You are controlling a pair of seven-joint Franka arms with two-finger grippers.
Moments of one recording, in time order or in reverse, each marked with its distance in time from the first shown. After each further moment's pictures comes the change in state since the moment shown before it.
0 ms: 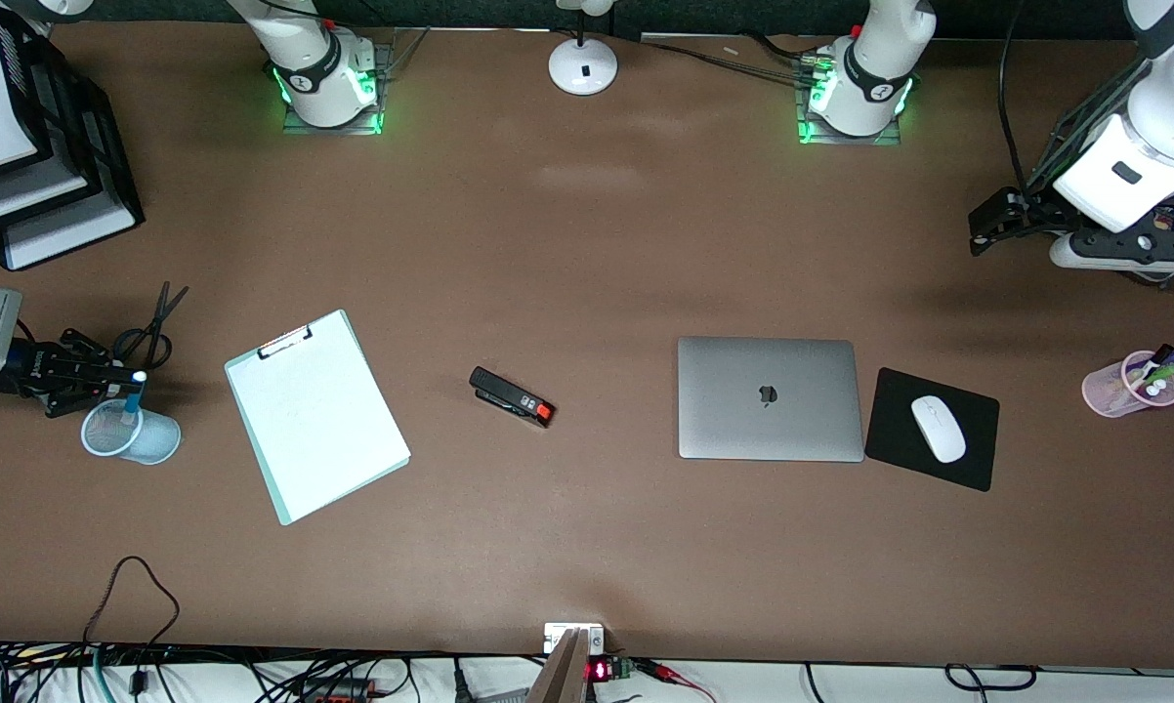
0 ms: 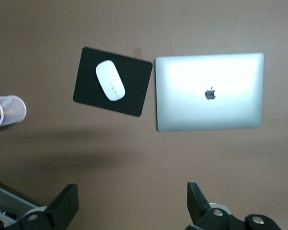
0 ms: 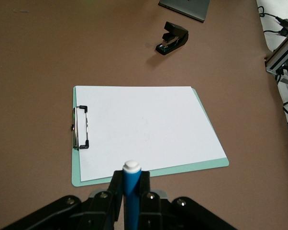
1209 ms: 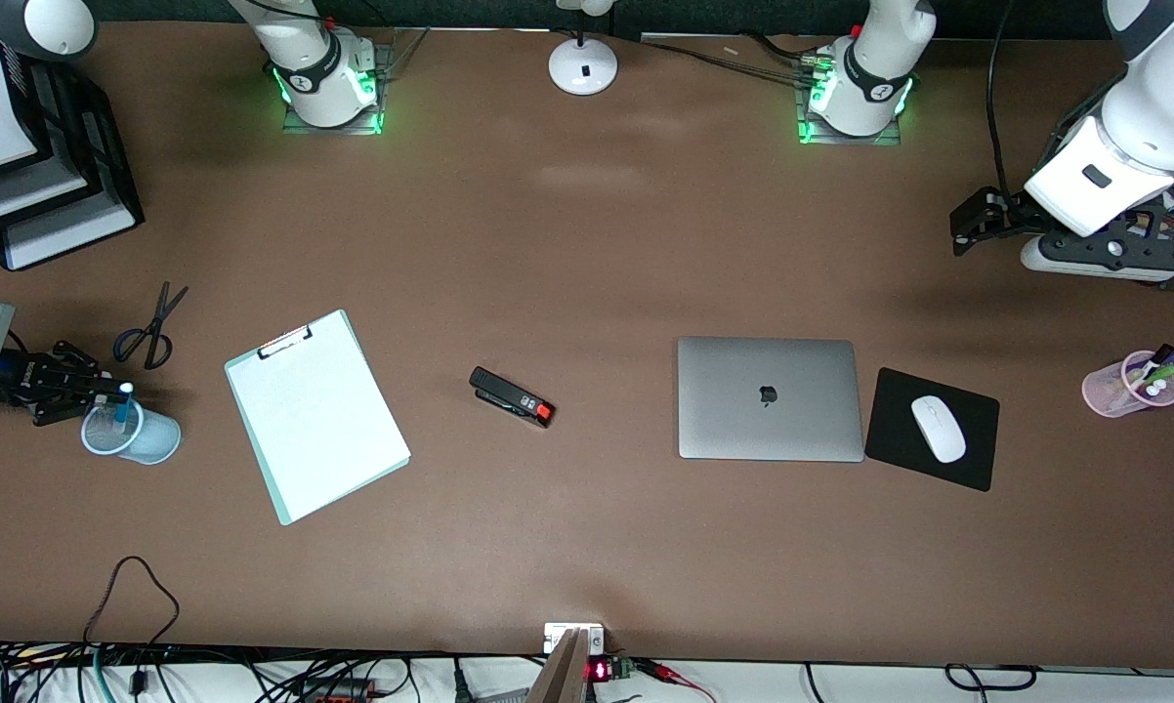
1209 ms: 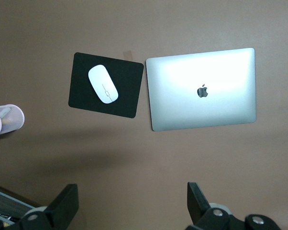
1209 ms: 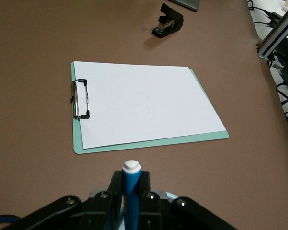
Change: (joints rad) left arm -0.012 0.041 -0.046 0.072 0.020 -0.028 0.001; right arm -0.056 0.136 0.002 0.123 0.020 -0.001 -0.034
